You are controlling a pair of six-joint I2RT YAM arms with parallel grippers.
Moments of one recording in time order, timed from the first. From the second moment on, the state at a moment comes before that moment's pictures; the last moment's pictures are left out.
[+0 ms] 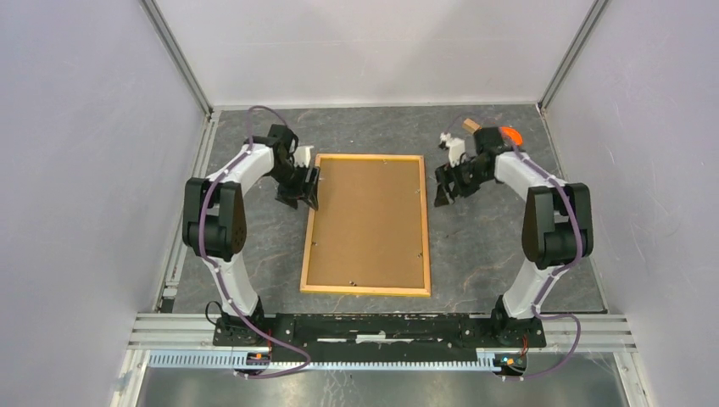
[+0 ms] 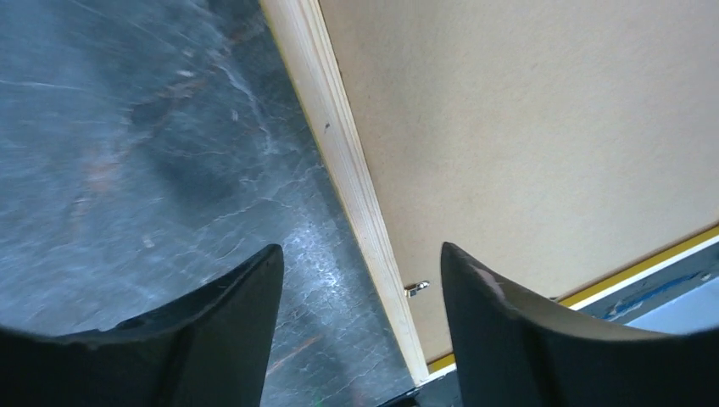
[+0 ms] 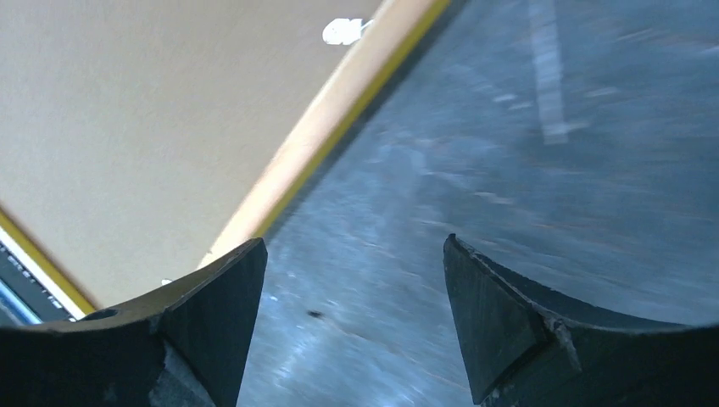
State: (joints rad) left arm -0.17 1.90 1.37 -0.89 0.35 0.06; right arm 0.11 1.80 1.17 -0.61 -0.57 -0.36
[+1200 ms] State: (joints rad) left arm -0.16 1.80 1.56 -1.04 0.29 0.17; right arm -0.12 2.39 2.10 -0.55 -0.31 -0.65
